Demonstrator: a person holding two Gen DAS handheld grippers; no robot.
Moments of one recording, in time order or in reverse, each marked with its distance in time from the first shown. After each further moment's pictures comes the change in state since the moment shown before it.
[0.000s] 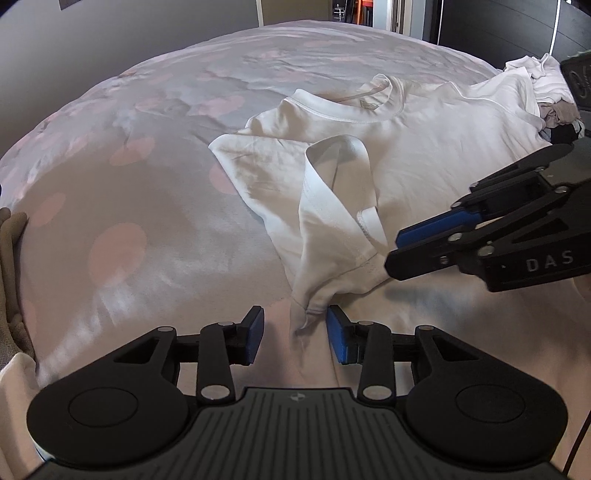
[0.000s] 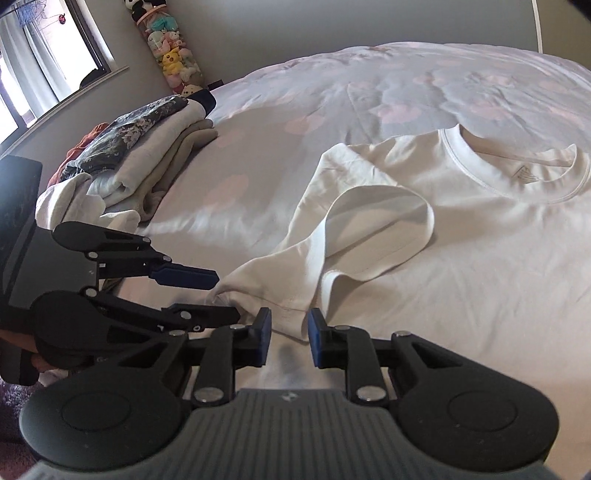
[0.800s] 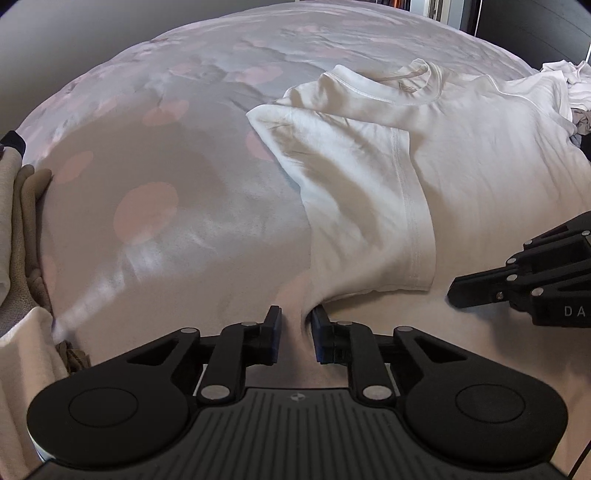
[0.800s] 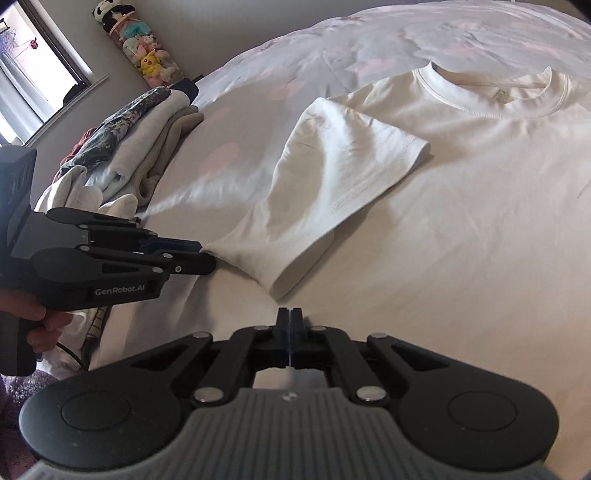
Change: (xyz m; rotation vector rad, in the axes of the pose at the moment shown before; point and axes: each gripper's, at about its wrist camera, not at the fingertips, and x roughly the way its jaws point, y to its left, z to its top) left arm -0.009 0.016 -0.004 -0.091 0.094 0.066; right arm -0.011 -0.005 -0.040 0.119 0.038 0.015
